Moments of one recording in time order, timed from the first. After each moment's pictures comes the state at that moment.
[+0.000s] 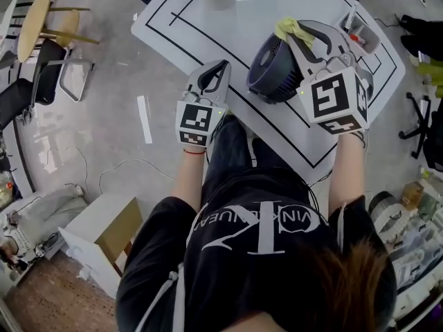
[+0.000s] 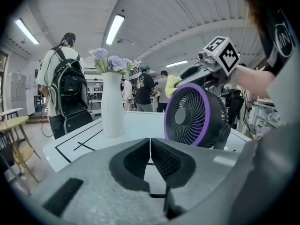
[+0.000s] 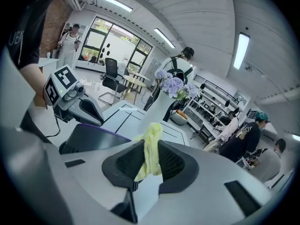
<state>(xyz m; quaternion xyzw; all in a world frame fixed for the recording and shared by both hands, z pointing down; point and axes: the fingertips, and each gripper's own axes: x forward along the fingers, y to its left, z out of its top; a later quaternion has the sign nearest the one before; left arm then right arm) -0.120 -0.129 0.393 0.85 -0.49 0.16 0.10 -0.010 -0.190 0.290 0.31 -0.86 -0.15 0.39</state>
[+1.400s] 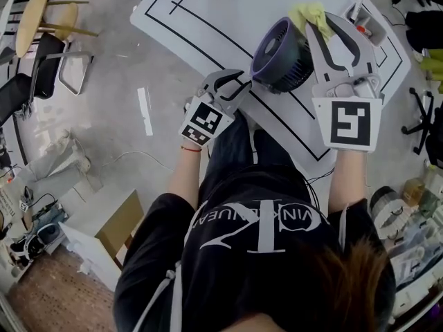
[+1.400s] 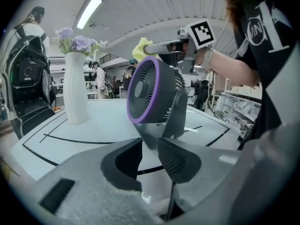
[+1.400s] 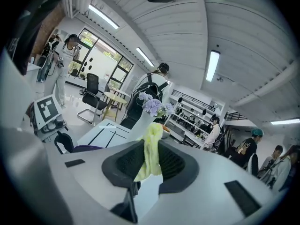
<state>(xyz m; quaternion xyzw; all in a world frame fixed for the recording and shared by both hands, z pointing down) -0.072 -0.070 0.441 0.92 -0.31 0.23 0.10 0.004 -0.171 0.241 0.41 -0.86 -0.18 0.27</state>
